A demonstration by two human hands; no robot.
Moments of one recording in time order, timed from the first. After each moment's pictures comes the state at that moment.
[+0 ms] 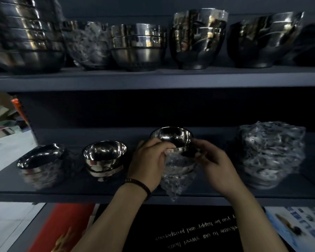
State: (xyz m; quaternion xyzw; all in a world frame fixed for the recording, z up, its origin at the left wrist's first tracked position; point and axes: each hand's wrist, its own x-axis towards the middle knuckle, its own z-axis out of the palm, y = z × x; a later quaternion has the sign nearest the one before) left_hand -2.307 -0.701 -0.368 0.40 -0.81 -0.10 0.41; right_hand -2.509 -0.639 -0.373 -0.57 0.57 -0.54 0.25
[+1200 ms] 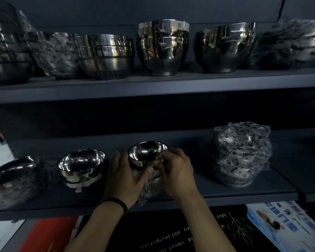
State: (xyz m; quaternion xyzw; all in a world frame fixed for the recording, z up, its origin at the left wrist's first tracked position) left_hand -2.311 -0.709 -0.413 0.54 -0.74 -0.15 0.36; right_hand -2.480 -0.661 -0.396 -0.60 0.66 -0.45 0.03
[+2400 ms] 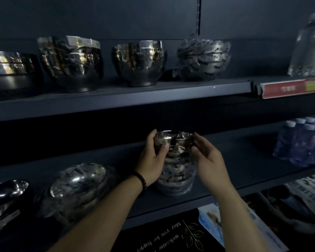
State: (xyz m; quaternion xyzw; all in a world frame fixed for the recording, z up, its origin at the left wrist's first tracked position) left_hand -2.564 -0.668 -0.338 0.30 -0.76 -0.42 0.39; right_hand -2.708 -0.559 -0.347 -0.42 0.58 -0.68 0.17
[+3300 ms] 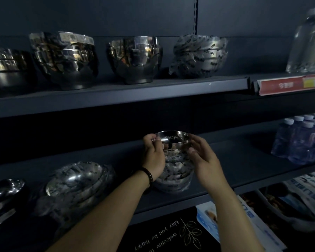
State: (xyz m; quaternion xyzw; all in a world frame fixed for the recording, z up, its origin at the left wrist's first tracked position) left_hand -2.595 -0.664 -0.338 0.38 -0.69 -0.46 0.41; right_hand -2.720 -0.561 -0.367 -0.44 0.57 -0.67 0.18
